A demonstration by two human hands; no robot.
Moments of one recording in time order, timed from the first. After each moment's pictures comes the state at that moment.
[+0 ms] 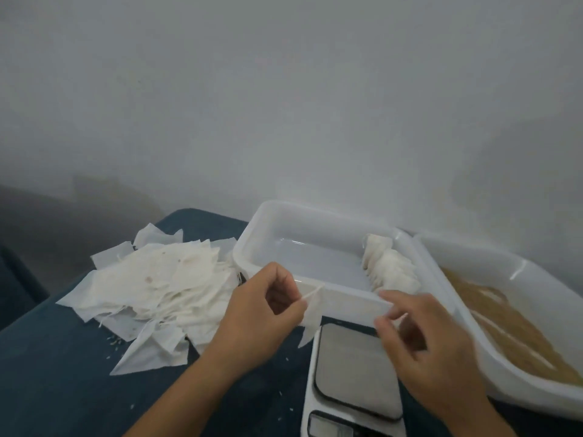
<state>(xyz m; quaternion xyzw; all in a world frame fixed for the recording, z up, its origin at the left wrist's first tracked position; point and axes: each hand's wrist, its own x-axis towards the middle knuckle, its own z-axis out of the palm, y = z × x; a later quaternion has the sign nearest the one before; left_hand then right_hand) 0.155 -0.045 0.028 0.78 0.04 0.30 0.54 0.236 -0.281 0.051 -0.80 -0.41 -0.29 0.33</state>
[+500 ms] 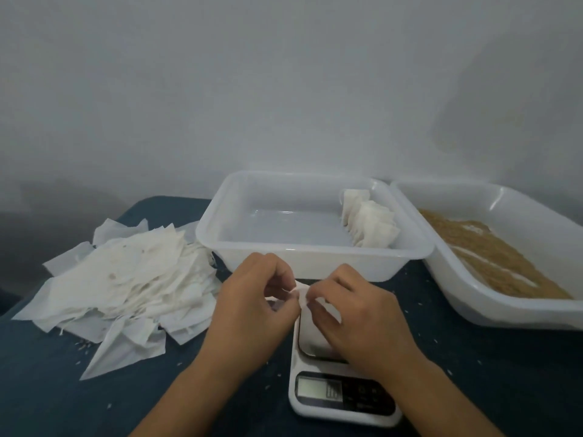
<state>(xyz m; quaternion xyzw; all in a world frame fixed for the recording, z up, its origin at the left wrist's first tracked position) 0.160 -0.075 0.011 0.85 -0.03 0.35 0.40 0.230 -0.251 0.005 -0.82 -0.44 -0.27 0.25</state>
